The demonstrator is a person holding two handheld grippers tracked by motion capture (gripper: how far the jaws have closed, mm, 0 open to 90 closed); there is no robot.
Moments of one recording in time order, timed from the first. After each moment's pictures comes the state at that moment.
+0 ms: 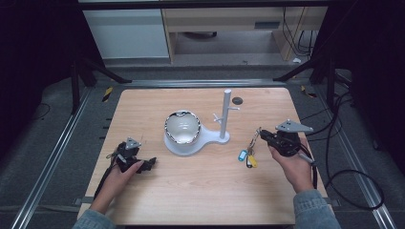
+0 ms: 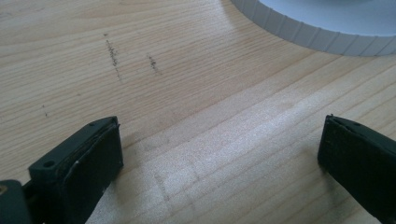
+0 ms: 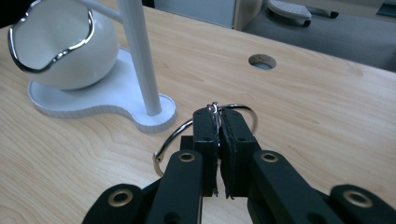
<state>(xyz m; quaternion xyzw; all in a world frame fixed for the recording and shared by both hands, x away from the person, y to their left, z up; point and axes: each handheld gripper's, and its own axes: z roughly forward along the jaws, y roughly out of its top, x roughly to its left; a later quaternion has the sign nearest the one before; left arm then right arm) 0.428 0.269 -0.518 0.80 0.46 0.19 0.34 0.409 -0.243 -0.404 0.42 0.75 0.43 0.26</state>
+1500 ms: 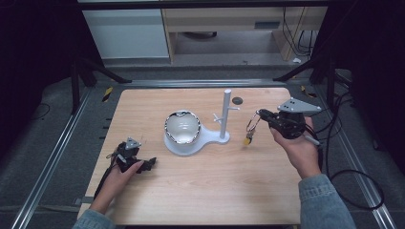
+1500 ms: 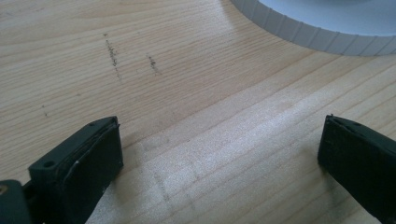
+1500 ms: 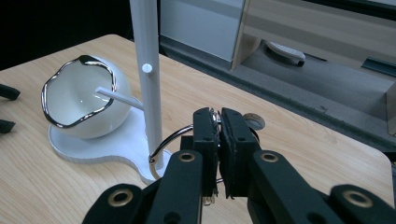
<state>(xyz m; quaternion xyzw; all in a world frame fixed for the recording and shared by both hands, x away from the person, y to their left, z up) 0.428 0.269 -0.518 0.80 0.46 0.19 0.34 0.416 -0.230 -0.329 0.37 0.75 0.45 0.30</state>
